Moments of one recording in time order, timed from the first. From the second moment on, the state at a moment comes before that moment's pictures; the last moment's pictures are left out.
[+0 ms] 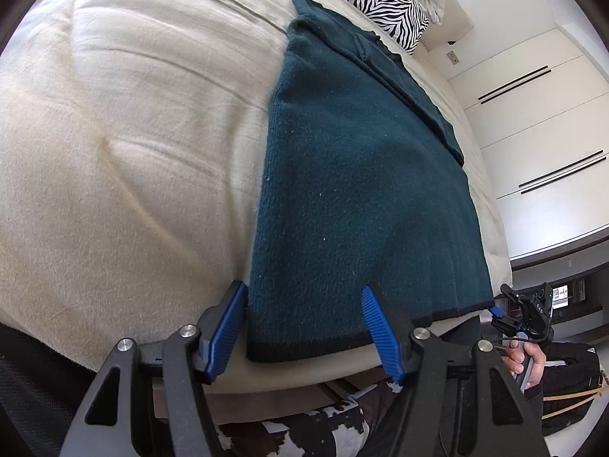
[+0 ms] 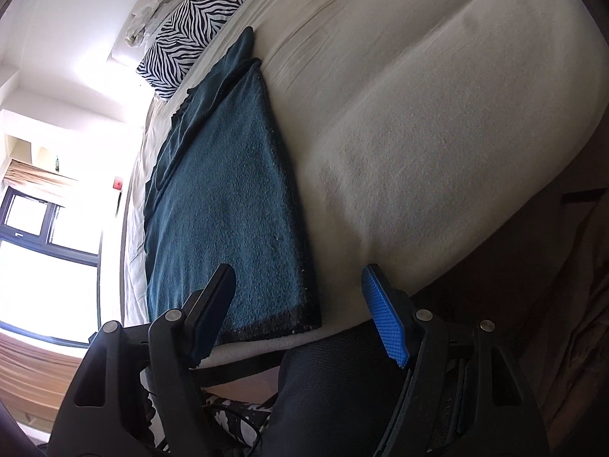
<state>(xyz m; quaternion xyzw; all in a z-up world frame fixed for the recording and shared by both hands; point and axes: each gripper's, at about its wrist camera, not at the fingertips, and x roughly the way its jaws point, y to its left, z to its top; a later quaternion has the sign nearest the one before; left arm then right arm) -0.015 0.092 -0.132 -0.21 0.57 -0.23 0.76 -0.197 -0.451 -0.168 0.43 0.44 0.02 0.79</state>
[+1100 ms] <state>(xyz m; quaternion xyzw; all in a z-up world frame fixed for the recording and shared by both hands) -0.021 0.122 -0.125 -0.24 0.57 -0.22 0.76 -0.183 -0.431 -0.157 0.40 0.44 0.03 0.81</state>
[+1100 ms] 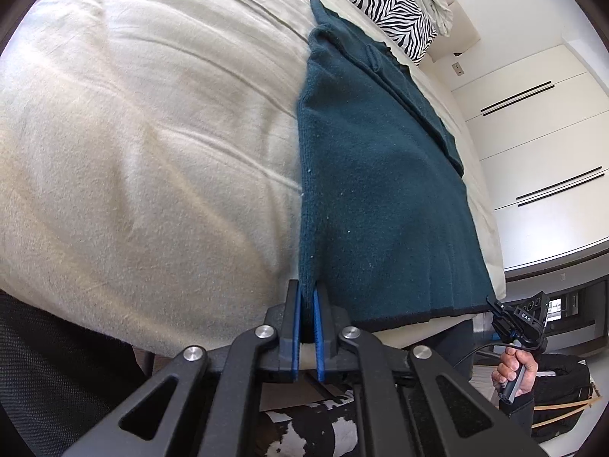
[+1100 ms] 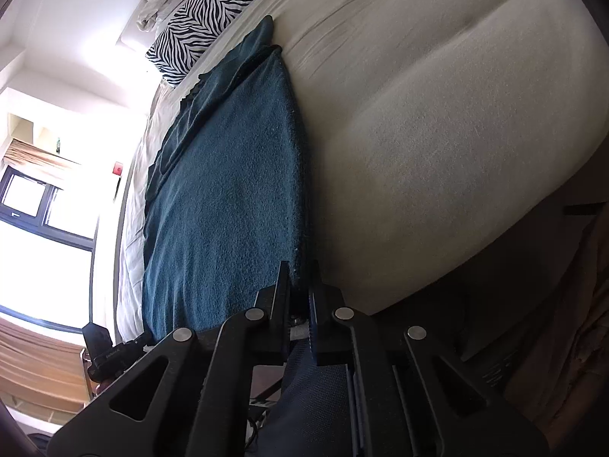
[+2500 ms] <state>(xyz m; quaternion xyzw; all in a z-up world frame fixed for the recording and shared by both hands) 0.039 0.122 -0.077 -0.30 0.50 -0.23 0.78 -0.063 -0.424 -0.049 0.42 0.28 0.10 0.86</state>
